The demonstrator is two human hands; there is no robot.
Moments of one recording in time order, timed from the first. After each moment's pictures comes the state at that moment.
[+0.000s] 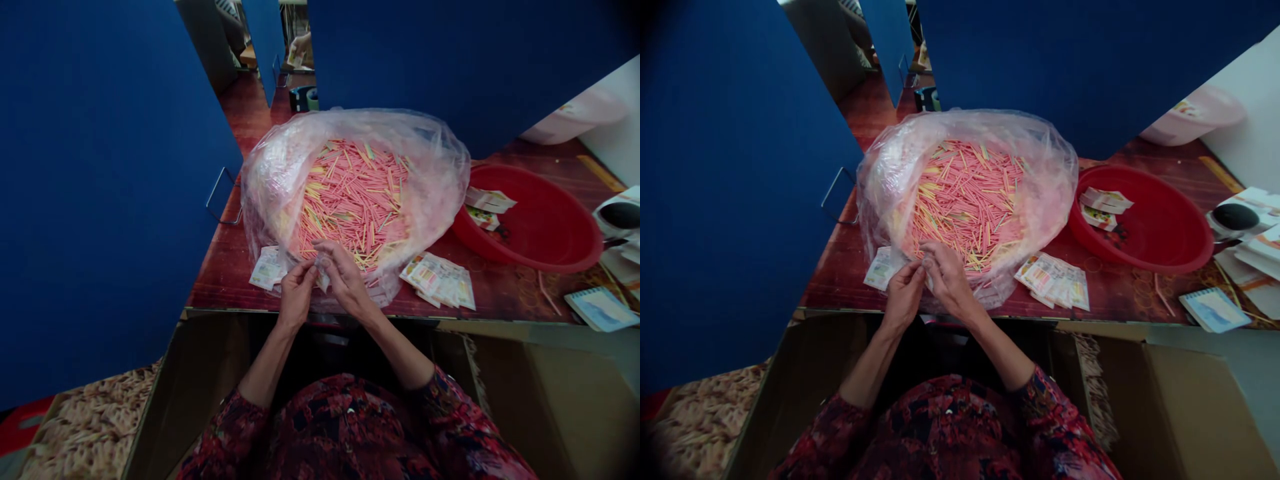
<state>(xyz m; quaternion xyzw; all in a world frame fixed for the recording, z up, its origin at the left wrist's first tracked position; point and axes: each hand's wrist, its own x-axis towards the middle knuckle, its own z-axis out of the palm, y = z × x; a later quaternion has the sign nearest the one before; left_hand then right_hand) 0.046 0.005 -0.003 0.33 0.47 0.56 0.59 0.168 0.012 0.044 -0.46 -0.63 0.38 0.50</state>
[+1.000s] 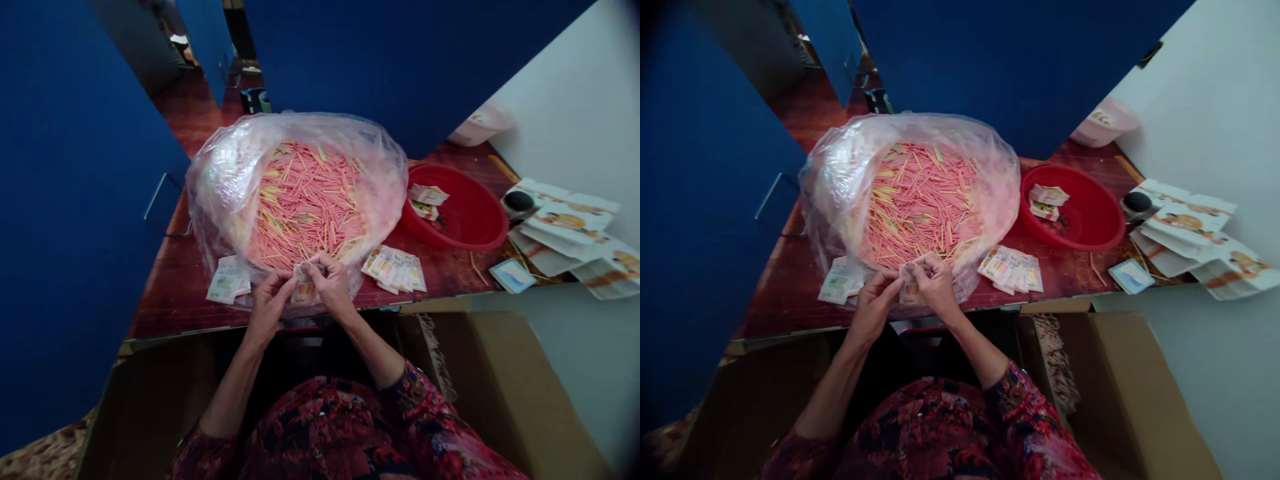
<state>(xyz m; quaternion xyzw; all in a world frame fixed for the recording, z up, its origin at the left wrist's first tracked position) 0.051 -0.002 0.015 0.43 0.45 0.47 0.63 0.194 0.001 0.035 -0.56 -0.48 0.41 0.54</state>
